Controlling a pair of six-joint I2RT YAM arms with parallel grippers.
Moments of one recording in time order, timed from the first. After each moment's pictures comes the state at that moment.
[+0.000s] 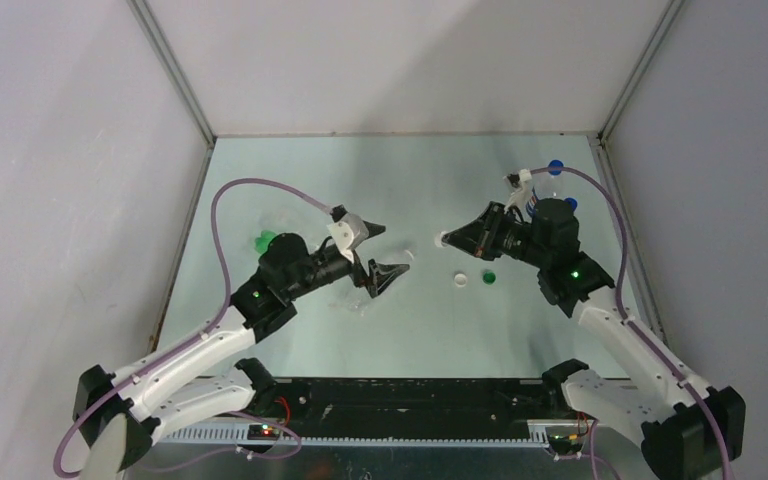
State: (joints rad) left arm -0.77 0.91 0.68 0.17 0.27 0.02; right arm 0.42 1.00 0.79 -0.12 -0.49 0.77
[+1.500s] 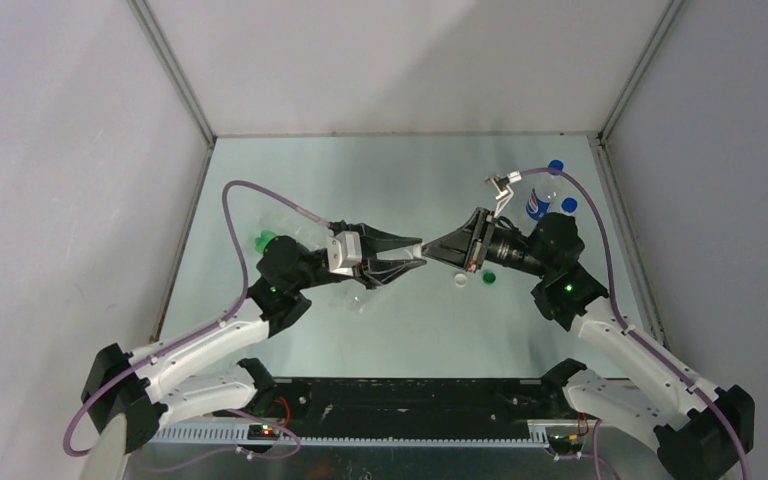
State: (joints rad) left arm -0.82 1.02 0.68 0.68 0.64 0.03; right arm 0.57 0.93 0.73 0.27 -0.68 0.98
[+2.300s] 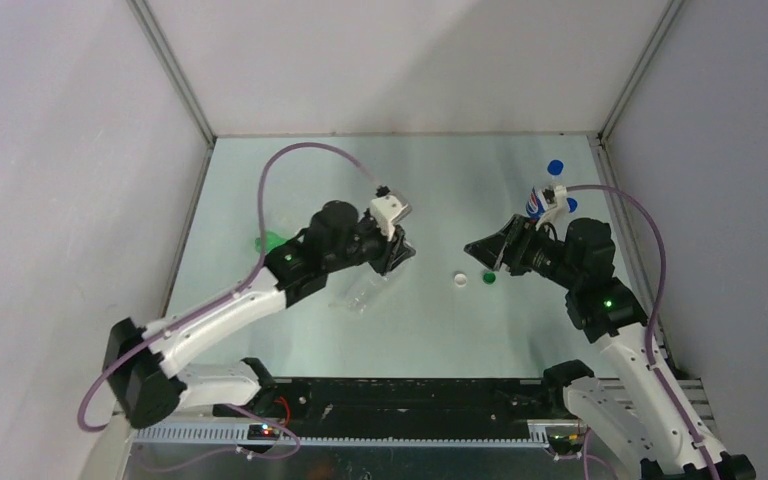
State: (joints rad) left arm -0.83 1.15 0.94 -0.08 0.22 -0.01; right arm 0.30 0.73 0.74 -0.24 -0.51 0.70
